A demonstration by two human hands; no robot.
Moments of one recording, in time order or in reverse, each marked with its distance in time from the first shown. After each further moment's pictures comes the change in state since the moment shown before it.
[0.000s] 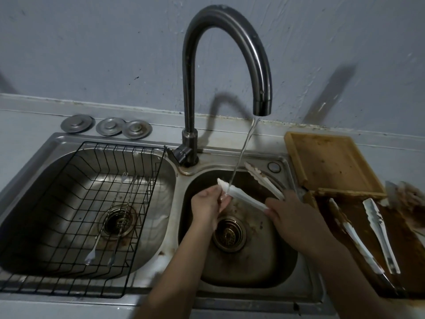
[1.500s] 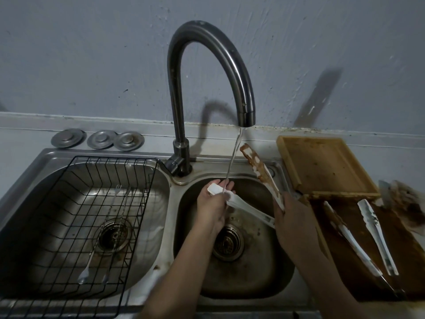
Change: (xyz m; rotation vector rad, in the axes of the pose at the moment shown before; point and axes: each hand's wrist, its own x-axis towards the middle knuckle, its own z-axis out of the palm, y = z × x) left_hand -0.002 0.004 0.038 -0.032 -0.064 0.062; right_hand 0.006 -0.001 0.016 0.515 0.323 0.348
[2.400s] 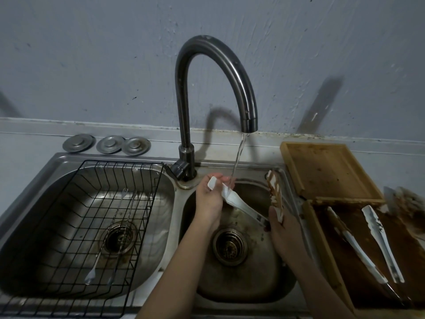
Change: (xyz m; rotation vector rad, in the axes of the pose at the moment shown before) left_hand -0.004 0.017 0.002 0.057 -0.126 0.306; right_hand -0.004 0.012 0.029 0.450 -0.091 0.142
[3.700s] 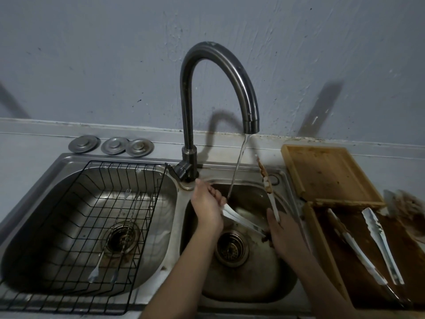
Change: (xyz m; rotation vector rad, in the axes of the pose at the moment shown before) left_hand -0.008 -0.003 -0.005 -0.166 0.248 0.044; right_hand -0.007 -0.013 -0.005 -0.095 -0.097 0.027
